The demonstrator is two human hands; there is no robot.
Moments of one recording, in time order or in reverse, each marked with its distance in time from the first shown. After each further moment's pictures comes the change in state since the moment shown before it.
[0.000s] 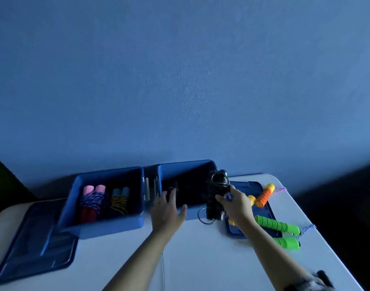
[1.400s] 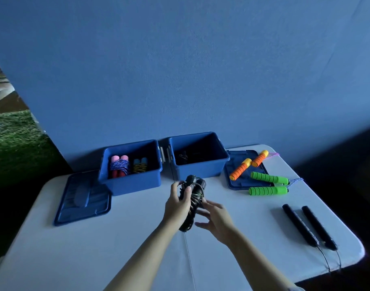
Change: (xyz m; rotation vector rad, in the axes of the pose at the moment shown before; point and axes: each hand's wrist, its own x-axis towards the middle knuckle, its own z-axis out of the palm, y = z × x) left_hand -0.180 -0.010 -0.047 -0.834 -0.104 -0.194; right_hand -0.219 -0.002 0.051 0.968 -0.431 0.352
